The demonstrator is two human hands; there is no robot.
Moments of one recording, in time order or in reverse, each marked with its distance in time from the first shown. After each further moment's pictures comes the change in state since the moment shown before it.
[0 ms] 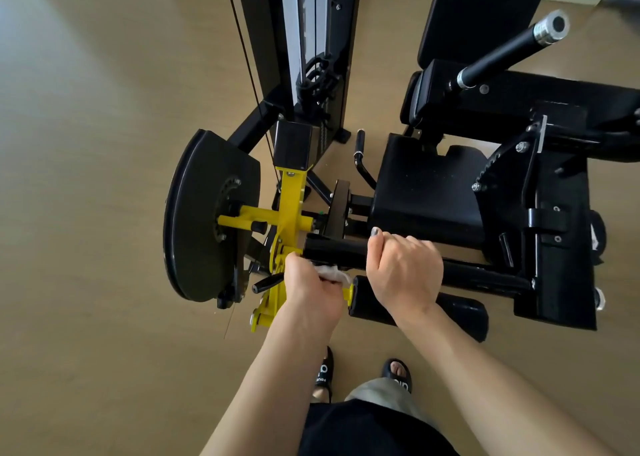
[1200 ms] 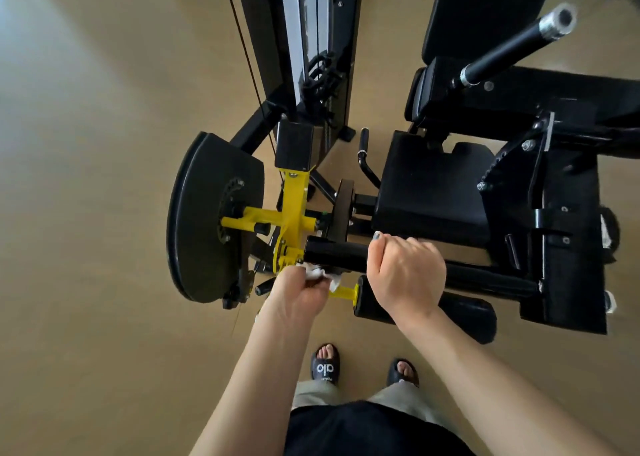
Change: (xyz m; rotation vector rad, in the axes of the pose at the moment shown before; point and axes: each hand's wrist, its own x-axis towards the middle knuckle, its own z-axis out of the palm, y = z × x) left_hand 0.013 0.016 -0.004 -0.122 0.017 -0.092; right_hand 0.001 0.001 0.001 0.026 -0.003 -0.011
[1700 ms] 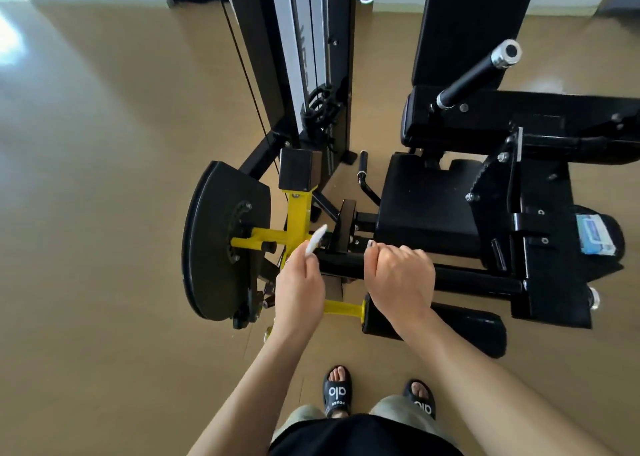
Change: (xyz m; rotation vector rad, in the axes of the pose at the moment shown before) left_hand -0.055 -0.008 -0.021 1.316 -0.077 1.056; right_hand -0.003 -0.001 -0.010 0.072 -0.018 0.033
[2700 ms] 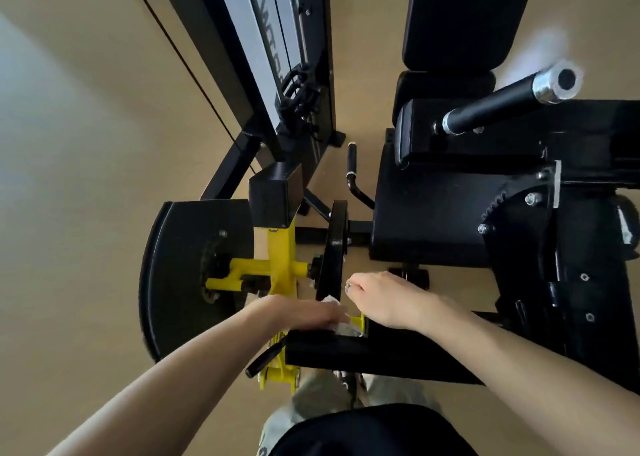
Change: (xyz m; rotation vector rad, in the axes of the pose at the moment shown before) left_hand 0.170 -0.011 0.059 0.773 -1.329 -0.125; right_hand 0.124 0.023 0.033 0.376 -1.211 0.069
